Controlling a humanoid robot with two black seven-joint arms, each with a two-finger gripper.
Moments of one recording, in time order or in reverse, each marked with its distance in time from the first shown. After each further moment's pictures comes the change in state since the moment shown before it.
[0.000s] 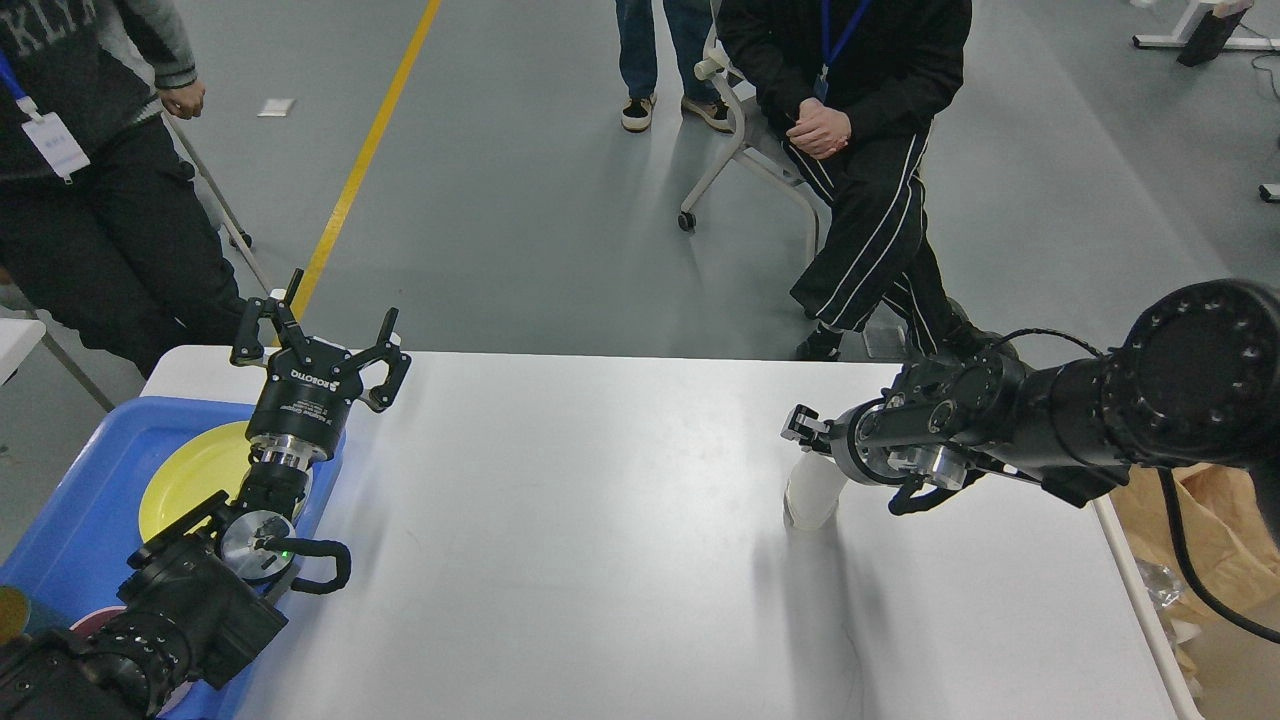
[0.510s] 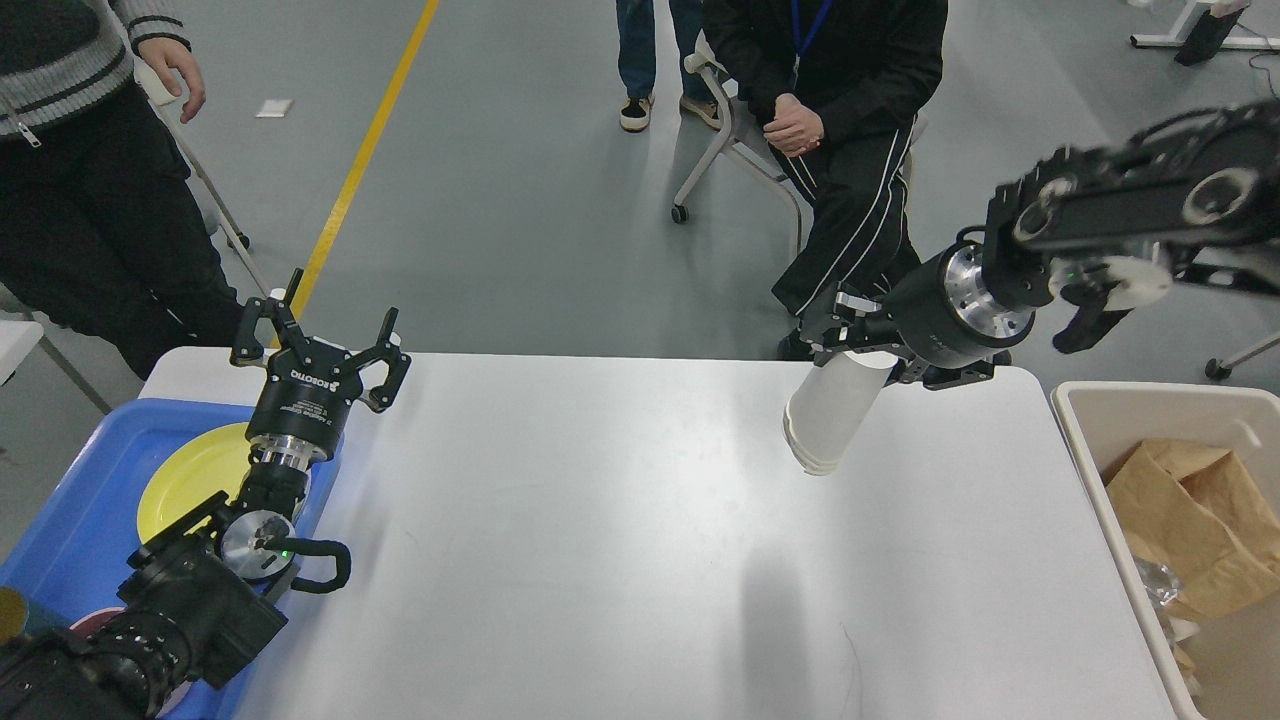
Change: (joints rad) left arm 0.000 0.000 0.000 0.000 0.000 0.000 0.000; right arm 0.680 -0.316 0.023 0.451 -0.112 0.514 0.018
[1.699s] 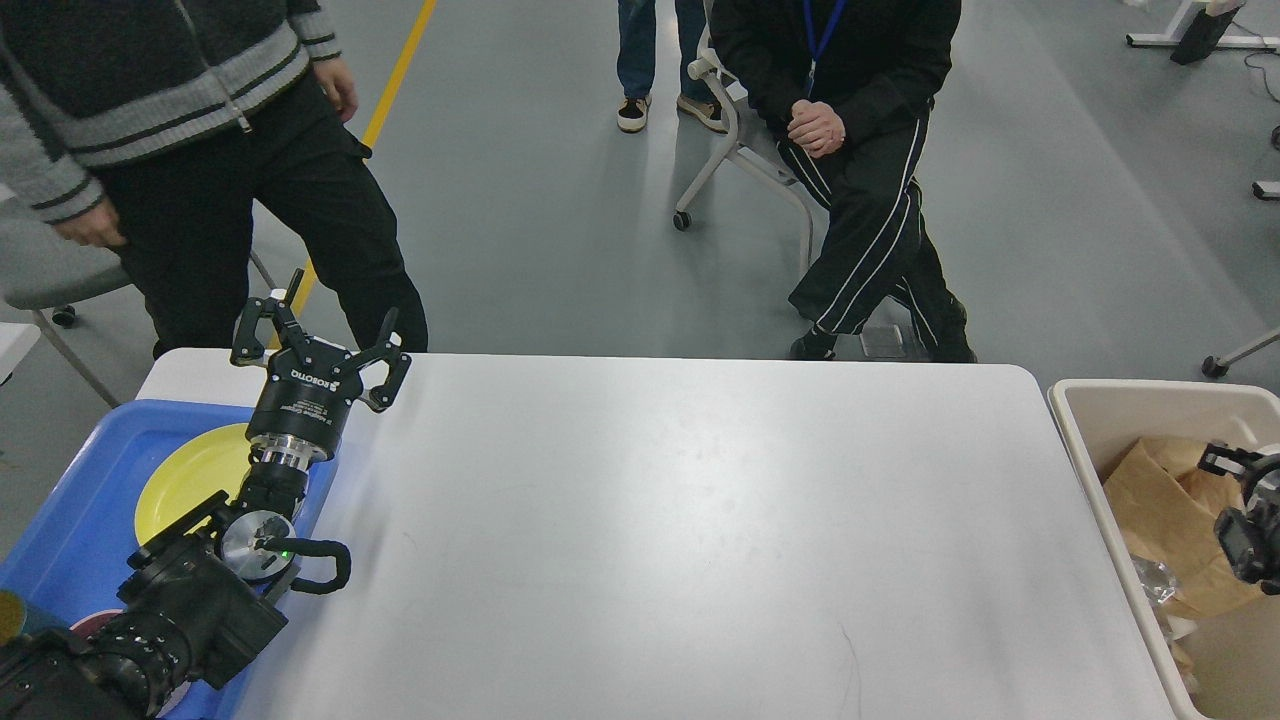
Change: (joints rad) left arm 0.000 0.000 0.000 0.000 0.000 0.000 0.000; right arm -1.426 -0.028 -0.149 -1.451 -0.032 -0.438 -0.018
